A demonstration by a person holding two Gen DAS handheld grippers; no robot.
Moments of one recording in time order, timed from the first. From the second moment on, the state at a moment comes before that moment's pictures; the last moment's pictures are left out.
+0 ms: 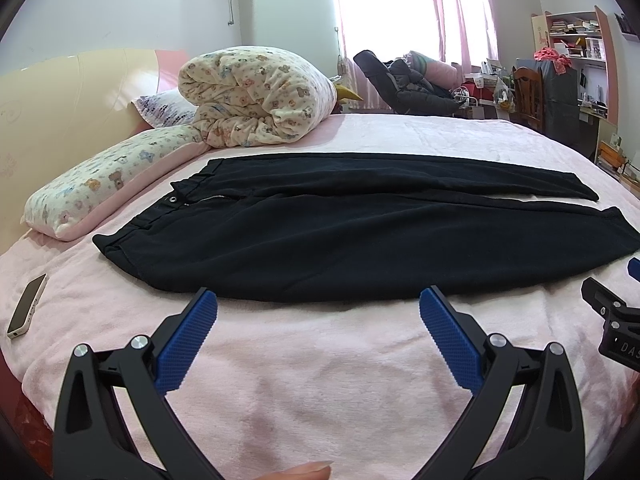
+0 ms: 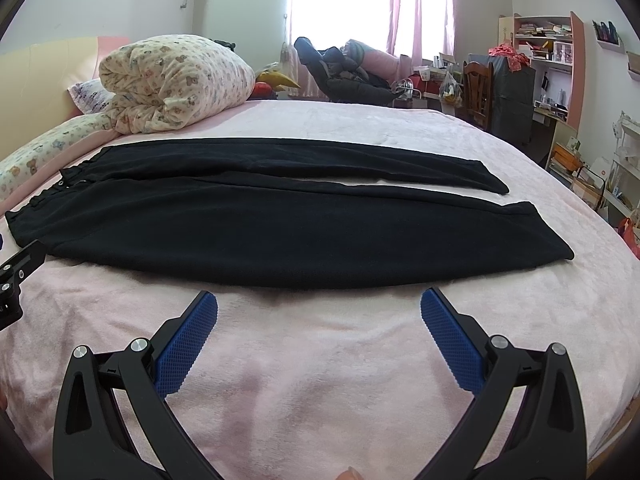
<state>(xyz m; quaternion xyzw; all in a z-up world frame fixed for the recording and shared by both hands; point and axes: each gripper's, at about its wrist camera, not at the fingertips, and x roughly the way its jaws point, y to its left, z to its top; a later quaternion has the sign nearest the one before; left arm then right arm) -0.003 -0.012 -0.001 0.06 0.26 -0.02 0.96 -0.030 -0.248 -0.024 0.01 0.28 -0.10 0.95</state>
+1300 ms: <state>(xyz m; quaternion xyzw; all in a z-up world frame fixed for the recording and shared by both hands) 0.095 -0.017 -0.005 -0.07 0.30 -0.14 0.94 0.230 -0.627 0.011 0.39 0.37 -0.16 0.83</state>
